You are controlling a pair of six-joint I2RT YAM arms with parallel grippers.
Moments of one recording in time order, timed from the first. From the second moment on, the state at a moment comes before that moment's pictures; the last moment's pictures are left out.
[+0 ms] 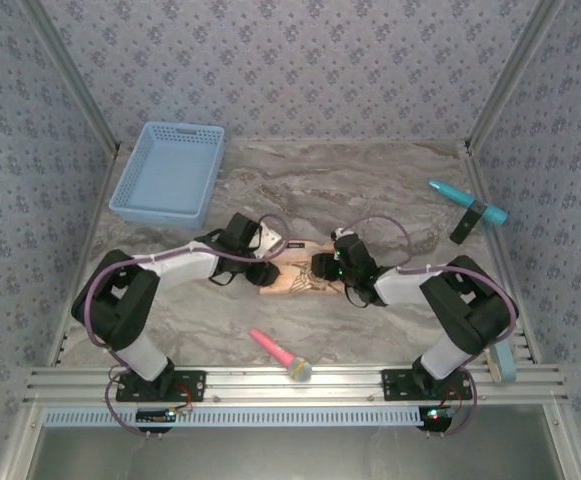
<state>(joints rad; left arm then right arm) -0.62 1.64 0.89 -0.27 0.23 0.09 0.63 1.57 0.55 0.33 0.04 0.55</state>
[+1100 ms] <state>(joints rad) -0.12 1.20 0.32 0.28 -0.09 0.10 -0.06 1.09 0.23 0.34 0.03 0.02</state>
